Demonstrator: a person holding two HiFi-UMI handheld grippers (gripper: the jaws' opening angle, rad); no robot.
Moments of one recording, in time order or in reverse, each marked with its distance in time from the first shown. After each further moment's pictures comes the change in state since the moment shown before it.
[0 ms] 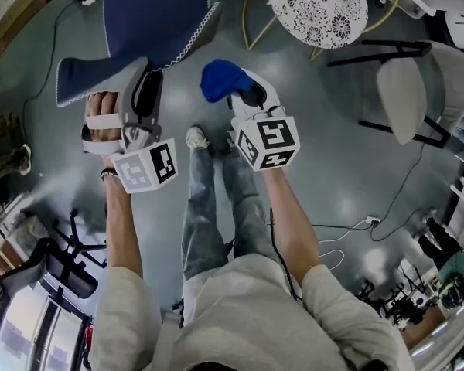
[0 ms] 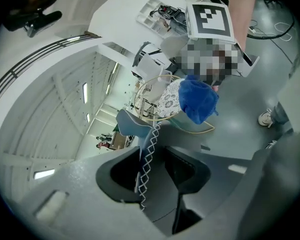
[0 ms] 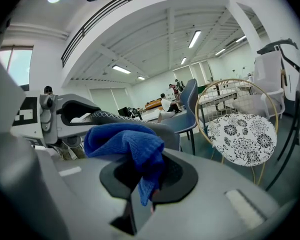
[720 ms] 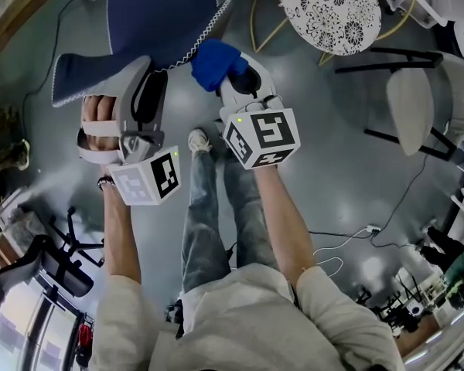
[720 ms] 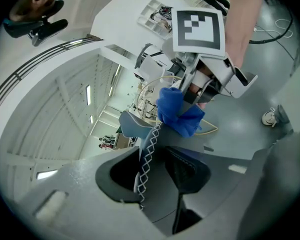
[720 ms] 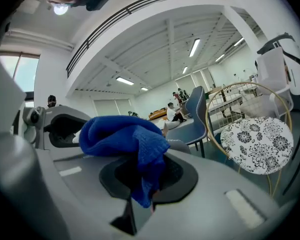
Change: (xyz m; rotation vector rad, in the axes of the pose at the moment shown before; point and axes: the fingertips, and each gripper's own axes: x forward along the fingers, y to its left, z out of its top) left arm 0.000 0.003 0.000 0.002 -0.018 0.043; right arm 0.040 0.025 0.039 0.020 -0.132 0.050
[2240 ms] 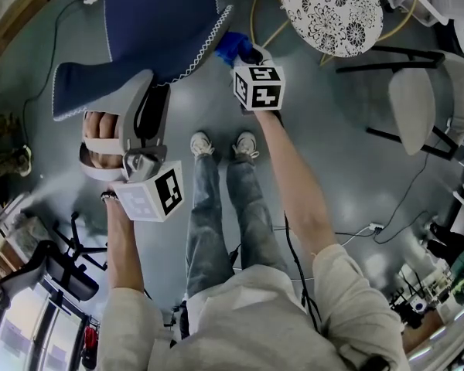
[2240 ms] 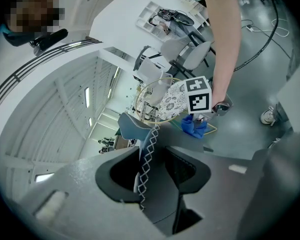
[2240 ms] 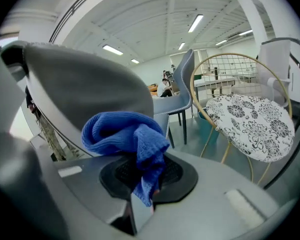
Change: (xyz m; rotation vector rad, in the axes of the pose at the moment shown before) left arm 0.001 -0.003 0.001 0.013 -0.022 -0.011; right arm 0.079 -0.118 -0.131 -0.041 0.321 -0.137
